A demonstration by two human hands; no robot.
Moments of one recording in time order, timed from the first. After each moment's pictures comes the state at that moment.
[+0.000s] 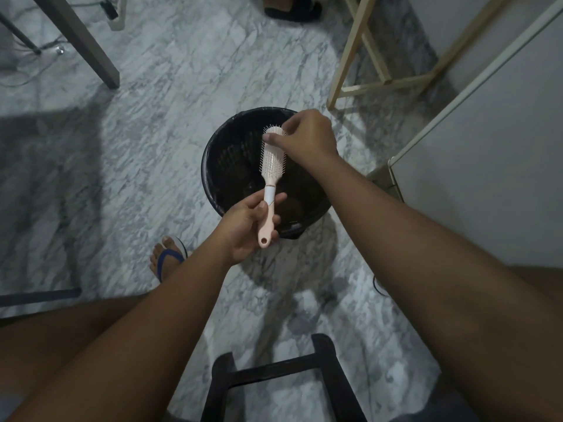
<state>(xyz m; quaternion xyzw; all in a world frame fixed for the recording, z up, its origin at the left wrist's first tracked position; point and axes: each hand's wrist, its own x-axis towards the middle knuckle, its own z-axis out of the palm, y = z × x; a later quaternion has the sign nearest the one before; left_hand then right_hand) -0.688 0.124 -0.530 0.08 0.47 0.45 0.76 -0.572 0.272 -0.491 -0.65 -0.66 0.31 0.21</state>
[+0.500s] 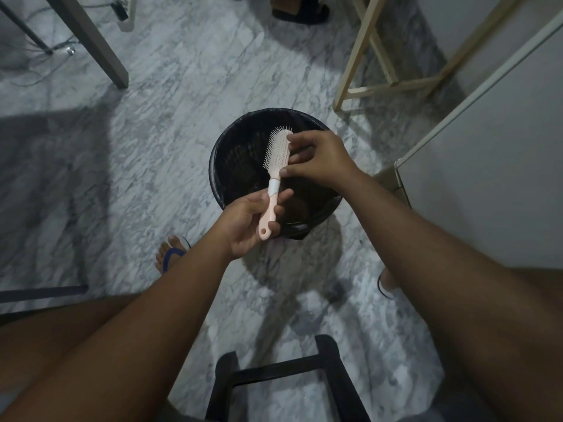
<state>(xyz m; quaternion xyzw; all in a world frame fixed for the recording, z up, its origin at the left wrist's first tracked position) -0.699 0.128 -0.518 0.04 0.41 0.46 0.79 -0.541 0.250 -0.502 -0.52 -0.68 0.48 0.19</state>
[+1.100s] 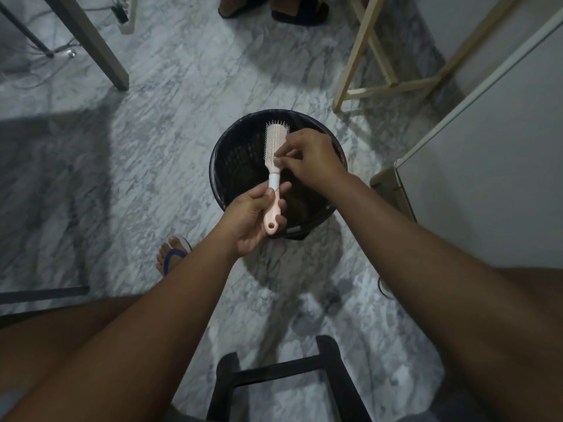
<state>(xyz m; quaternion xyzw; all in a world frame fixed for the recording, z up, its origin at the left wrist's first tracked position) -0.690 0.133 -0.511 0.05 0.43 0.49 0.76 -0.560 0.244 -0.497 -0.51 -0.76 0.34 0.21</state>
